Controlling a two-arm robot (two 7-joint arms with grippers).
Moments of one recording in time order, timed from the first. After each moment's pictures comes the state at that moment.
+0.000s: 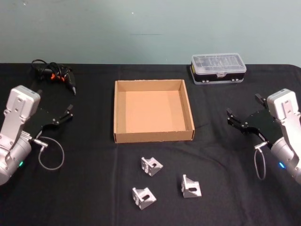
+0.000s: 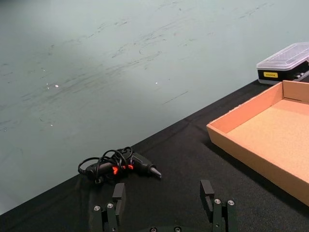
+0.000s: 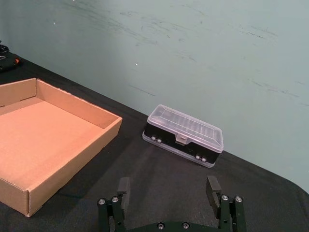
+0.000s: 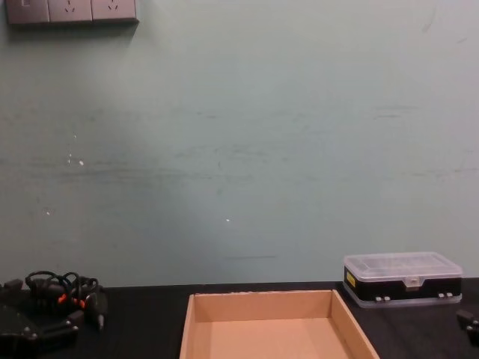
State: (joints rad) left arm -0.20 0.60 0.45 -1.41 -0.25 -0.12 0.03; right arm 0.20 0.60 -0.45 -1.41 0.25 -0.12 -0.03
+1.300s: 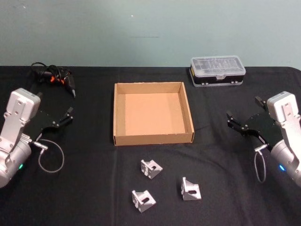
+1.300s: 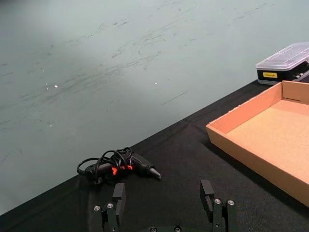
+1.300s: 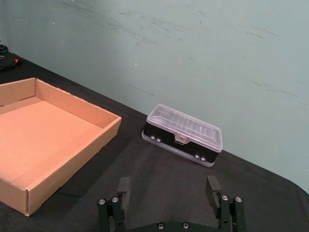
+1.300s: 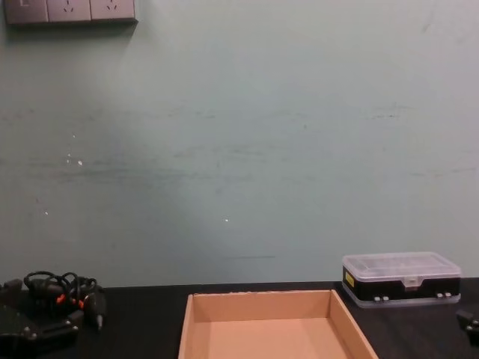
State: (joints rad) left arm -0.20 0.60 0.45 -1.41 -0.25 -0.12 0.03; right arm 0.20 0.60 -0.45 -1.41 0.25 -0.12 -0.03
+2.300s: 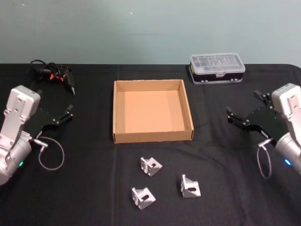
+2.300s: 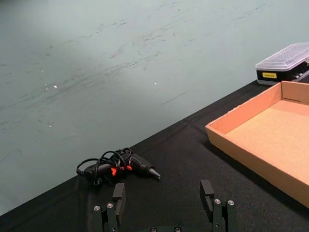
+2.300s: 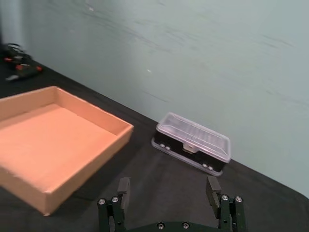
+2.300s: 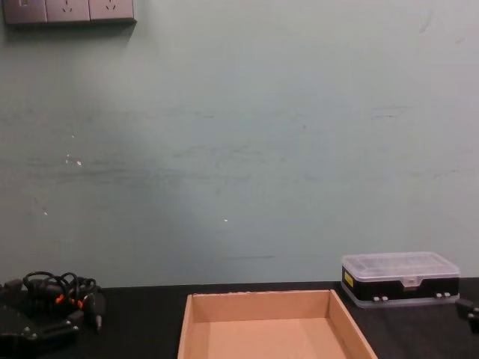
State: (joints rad) left arm -0.20 0.60 0.45 -1.41 -0.25 -0.12 0.03; right arm 0.18 0.64 -0.41 -1.48 0.27 -0.09 0.06
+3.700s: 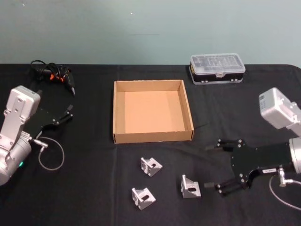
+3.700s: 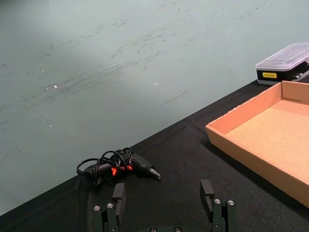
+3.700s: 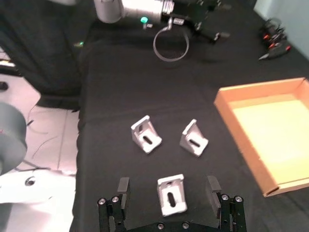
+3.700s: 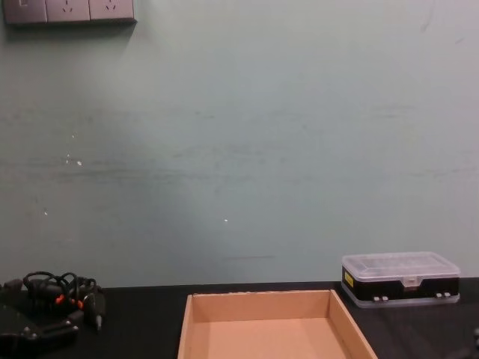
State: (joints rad) left arm -0.20 0.60 0.45 -1.41 -0.25 -0.12 0.03; right arm 0.35 0.96 -0.54 -1.77 0.45 0.23 0.94
